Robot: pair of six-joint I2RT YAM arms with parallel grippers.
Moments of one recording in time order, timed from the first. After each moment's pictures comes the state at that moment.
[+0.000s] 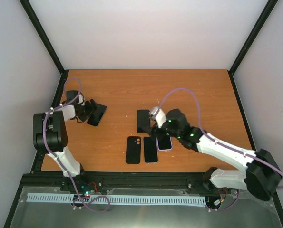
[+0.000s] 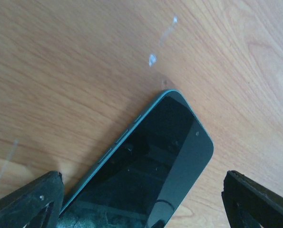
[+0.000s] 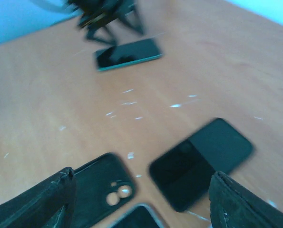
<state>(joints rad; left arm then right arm) 0.15 1.77 0.96 -0.21 0.38 -0.56 0.86 1.25 0.72 -0.02 -0.22 -0.11</state>
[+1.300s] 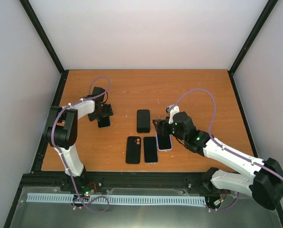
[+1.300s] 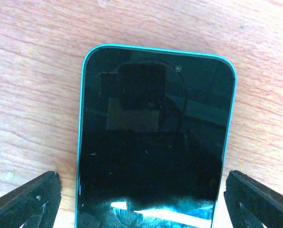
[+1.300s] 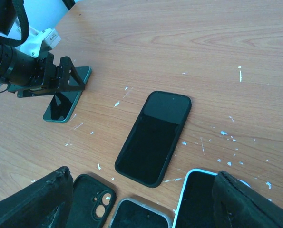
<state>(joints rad) -0.17 1.84 1.11 -0.49 -0.07 -0.47 0.75 1.07 0.63 -0.06 0.08 0.42</state>
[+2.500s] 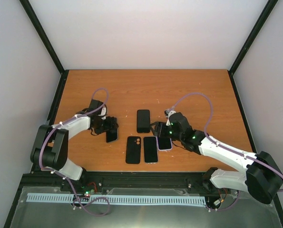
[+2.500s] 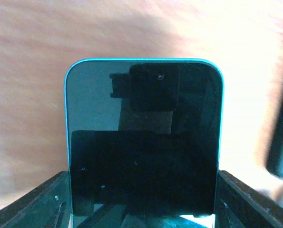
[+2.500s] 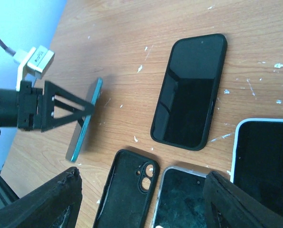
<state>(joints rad) -0.22 1.56 0.81 -0.44 0.26 -0.47 0.75 1.17 0.62 -0.05 -0.09 0.73</state>
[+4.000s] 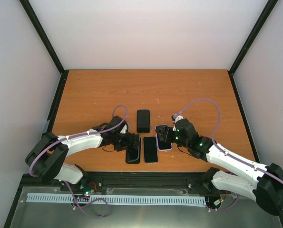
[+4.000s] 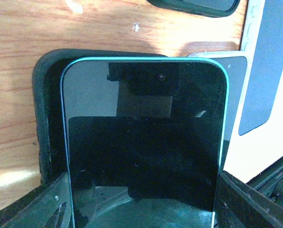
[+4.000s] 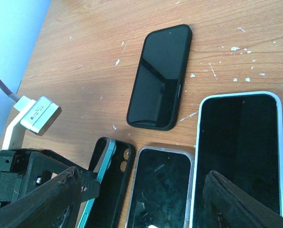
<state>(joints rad) -0.69 1.41 0.62 -0.27 0.40 -0.87 0.75 0.99 0.52 -0.13 -0.02 0.76</state>
